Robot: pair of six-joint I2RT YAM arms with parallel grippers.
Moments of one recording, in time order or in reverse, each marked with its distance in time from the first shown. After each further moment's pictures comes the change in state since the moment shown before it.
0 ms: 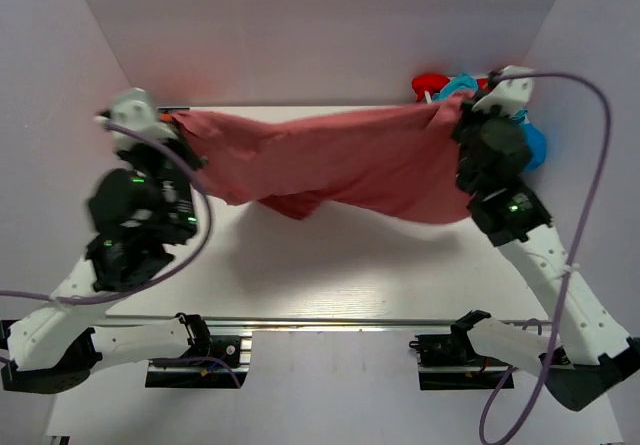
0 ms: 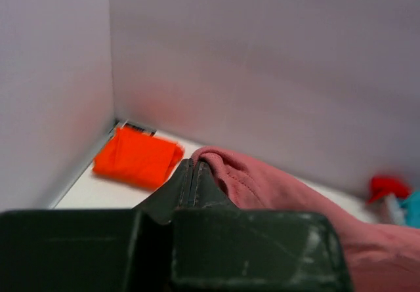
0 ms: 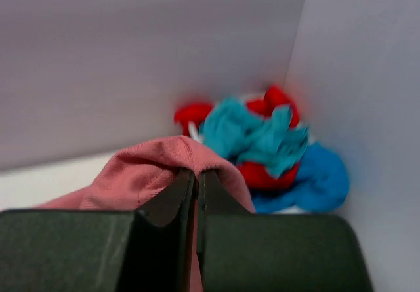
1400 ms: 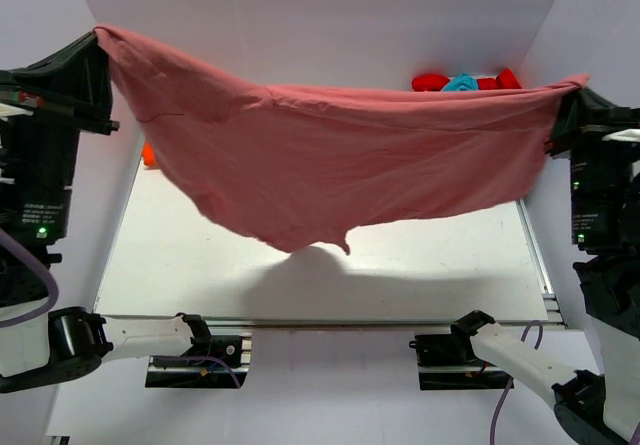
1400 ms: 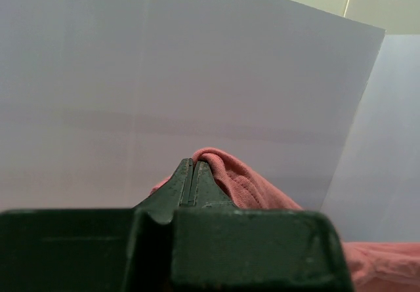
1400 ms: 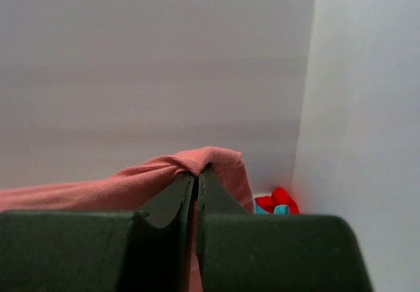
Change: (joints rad) left arm -0.011 0.138 0.700 -0.132 0.610 0.177; right arm -0.002 -0.210 0.435 -0.169 -0.220 -0.204
